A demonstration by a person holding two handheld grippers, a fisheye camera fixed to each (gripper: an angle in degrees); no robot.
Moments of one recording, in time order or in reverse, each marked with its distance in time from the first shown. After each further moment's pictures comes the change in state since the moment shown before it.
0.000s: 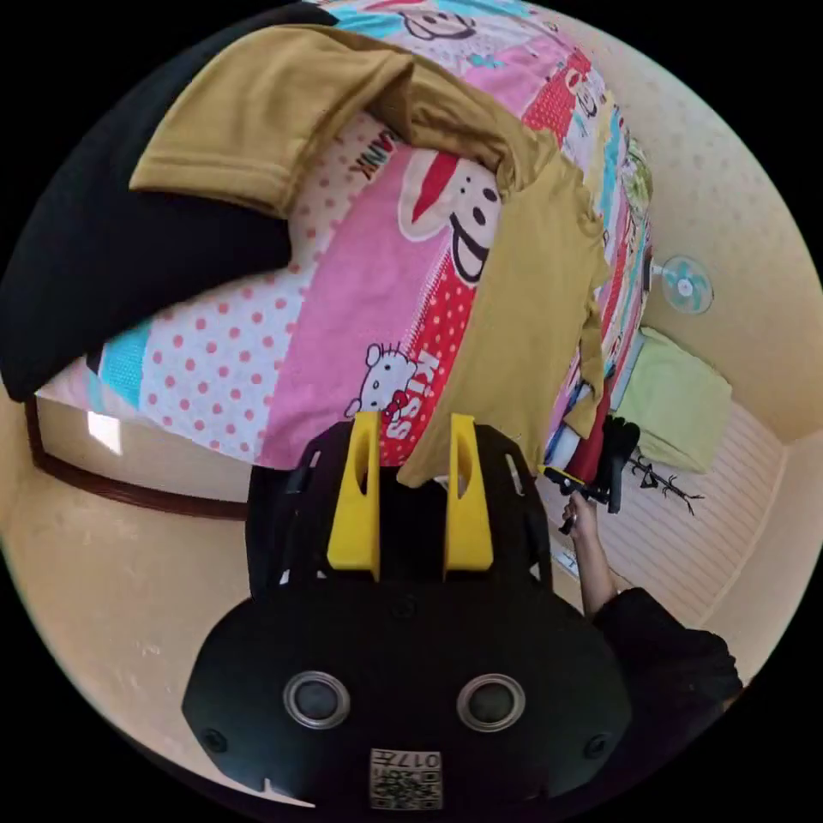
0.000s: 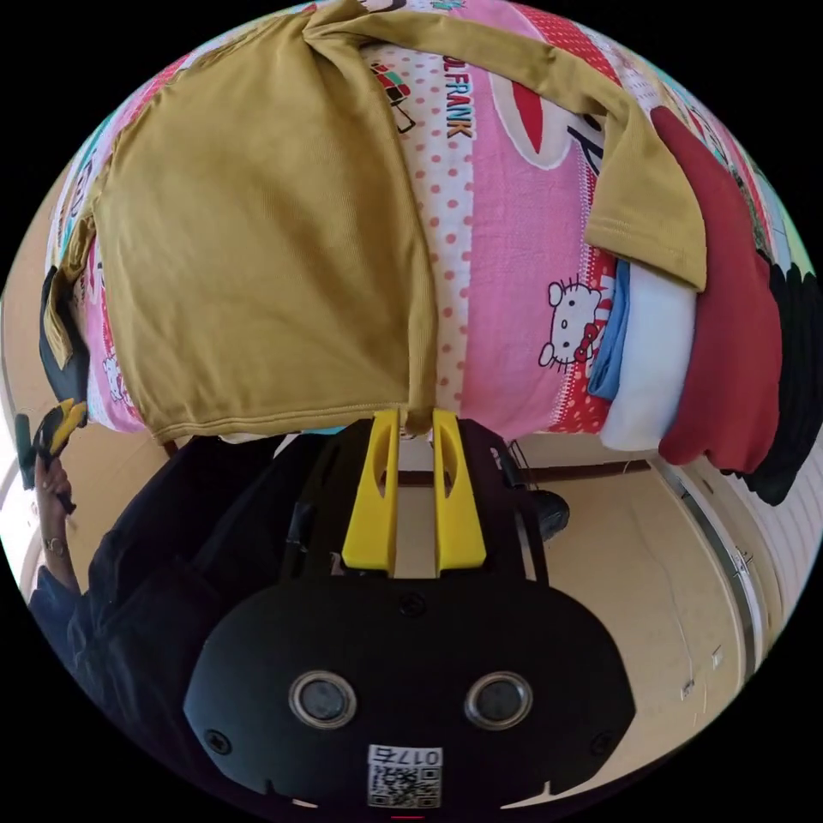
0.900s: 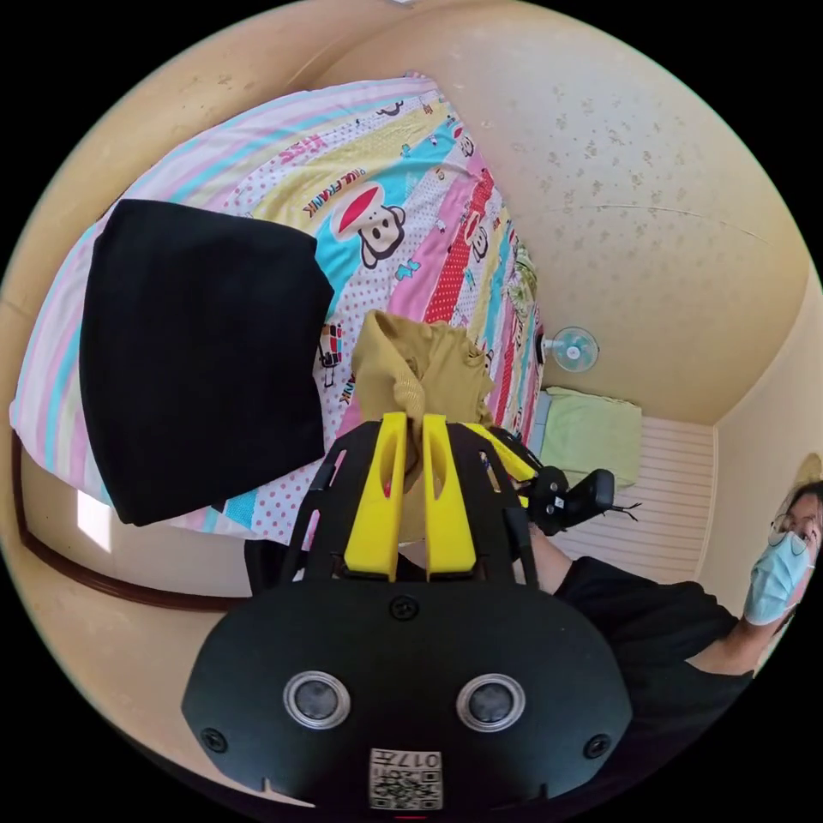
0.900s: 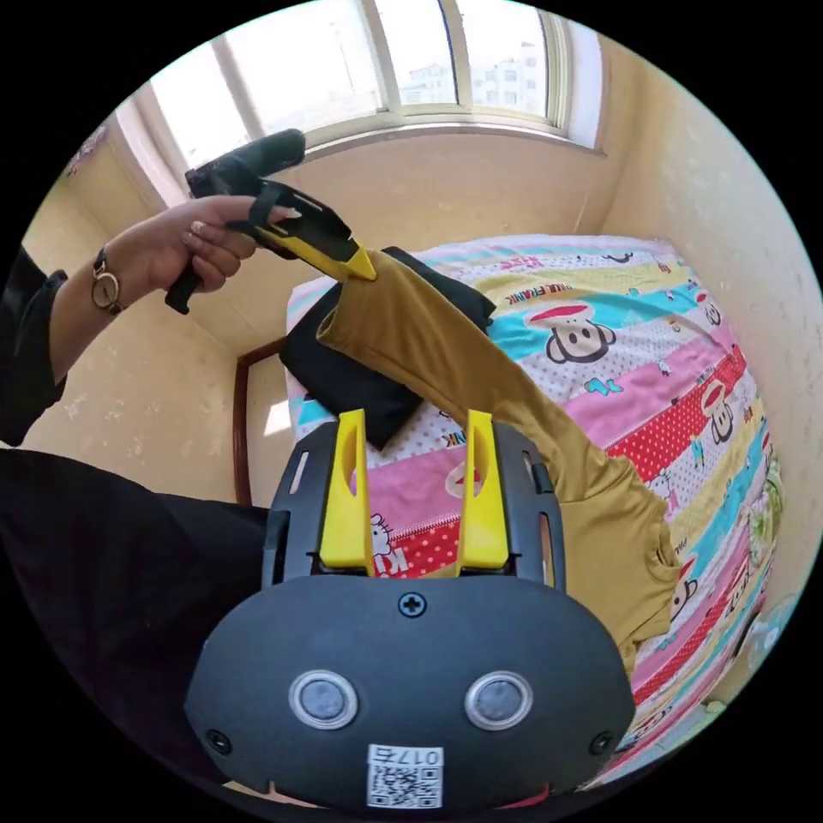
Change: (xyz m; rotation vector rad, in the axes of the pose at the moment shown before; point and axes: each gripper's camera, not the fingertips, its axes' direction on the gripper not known) left arm -0.033 -0.012 -0.252 0.102 0.318 0.195; right arm -0.504 0.158 -0.097 0.666 0.080 -1.307
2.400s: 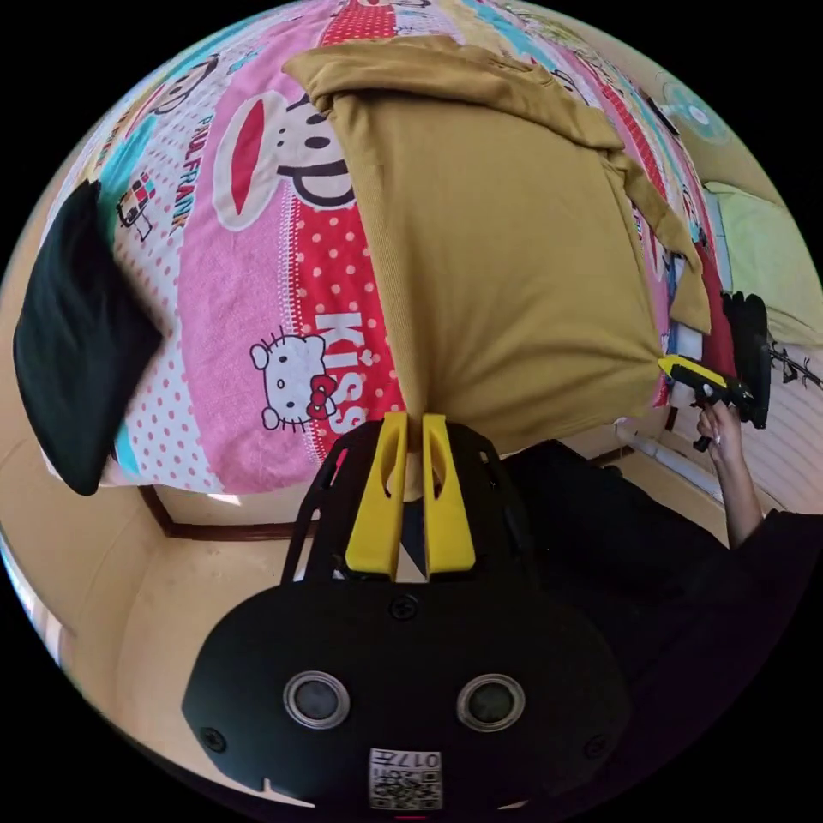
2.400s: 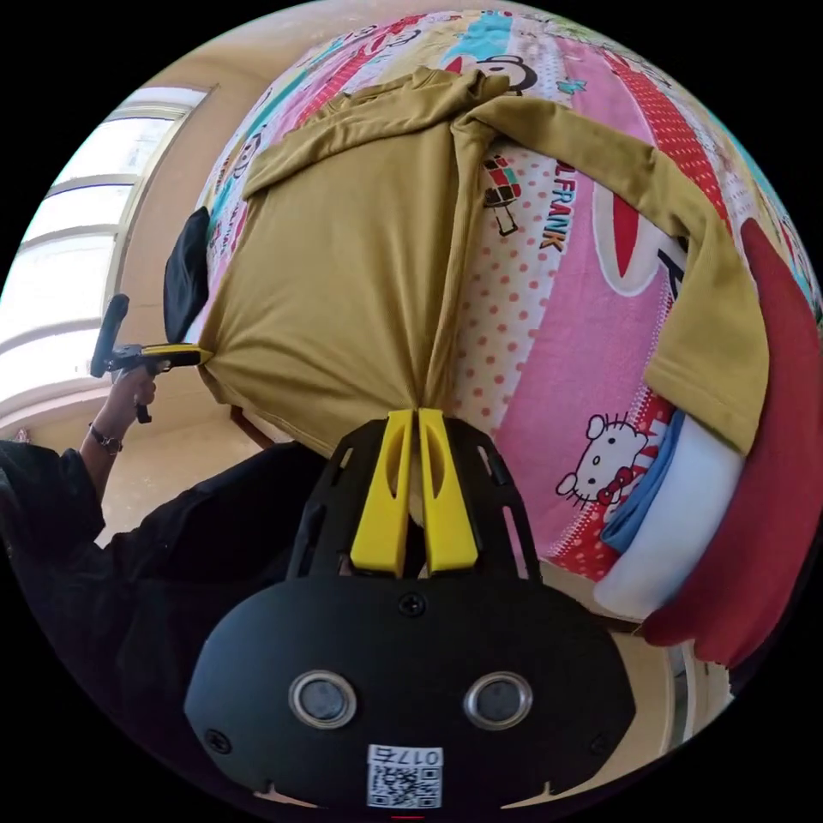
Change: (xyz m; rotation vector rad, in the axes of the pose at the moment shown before) left arm -0.062 0.218 0.443 -0.432 -0.684 0.173; right arm 0.239 0.486 -0.203 -0.260 -0.242 0.996
